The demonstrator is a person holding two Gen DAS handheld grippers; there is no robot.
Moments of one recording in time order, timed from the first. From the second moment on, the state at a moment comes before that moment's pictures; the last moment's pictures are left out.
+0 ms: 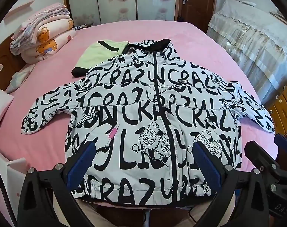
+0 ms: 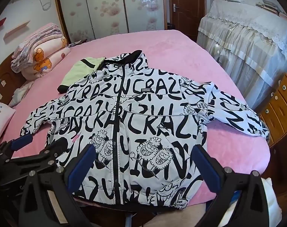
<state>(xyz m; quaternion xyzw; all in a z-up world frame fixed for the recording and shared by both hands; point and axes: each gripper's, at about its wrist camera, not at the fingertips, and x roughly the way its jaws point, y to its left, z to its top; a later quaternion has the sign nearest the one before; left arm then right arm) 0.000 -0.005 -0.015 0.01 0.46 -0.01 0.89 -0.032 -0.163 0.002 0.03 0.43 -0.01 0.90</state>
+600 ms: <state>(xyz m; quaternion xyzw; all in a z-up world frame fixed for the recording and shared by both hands) 0.002 -0.005 -0.016 0.01 0.46 -0.01 0.89 -0.030 -0.169 -0.004 0.03 0.44 -0.01 0.90</state>
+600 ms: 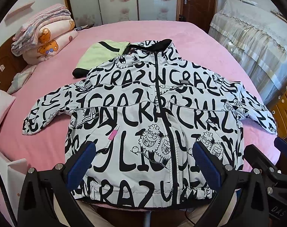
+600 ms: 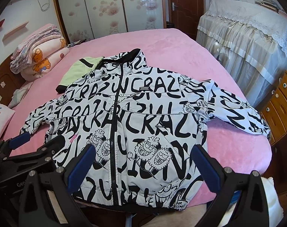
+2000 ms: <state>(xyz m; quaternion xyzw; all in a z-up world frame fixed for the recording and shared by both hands) 0.003 -0.008 -0.016 0.01 0.46 -0.01 0.89 -0.025 -0.175 -0.010 0.04 0.44 -0.01 0.90</state>
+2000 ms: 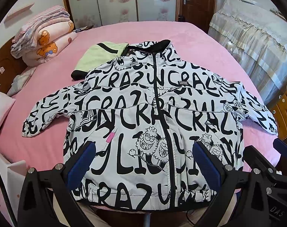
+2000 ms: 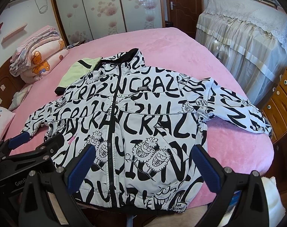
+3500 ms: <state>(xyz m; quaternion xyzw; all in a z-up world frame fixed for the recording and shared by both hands) 0.093 -0.201 0.051 0.09 0.35 -0.15 0.92 0.002 -0.359 0.036 0.09 0.33 -0.14 0.93</state>
